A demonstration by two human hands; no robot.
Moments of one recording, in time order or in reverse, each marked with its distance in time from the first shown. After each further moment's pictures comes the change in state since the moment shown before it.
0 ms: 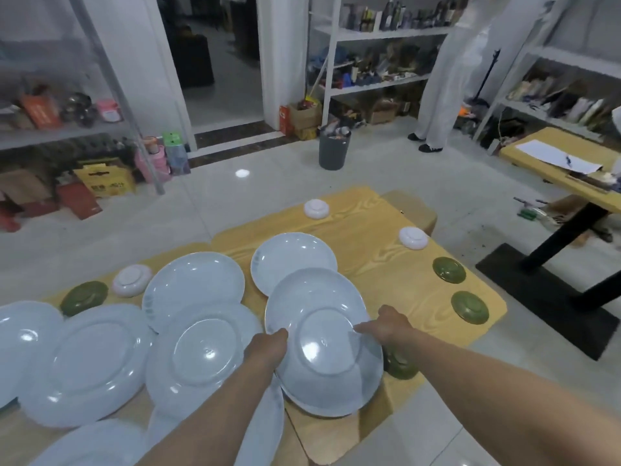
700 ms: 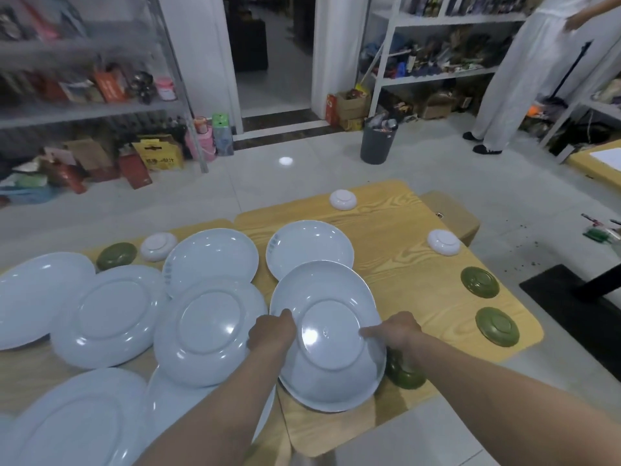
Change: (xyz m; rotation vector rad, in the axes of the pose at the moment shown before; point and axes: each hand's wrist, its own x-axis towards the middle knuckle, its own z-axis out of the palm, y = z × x) left_hand -0.006 0.010 0.034 -0.054 0.322 -0.061; right_hand 0.054 0.031 0.000 0.215 -0.106 0.043
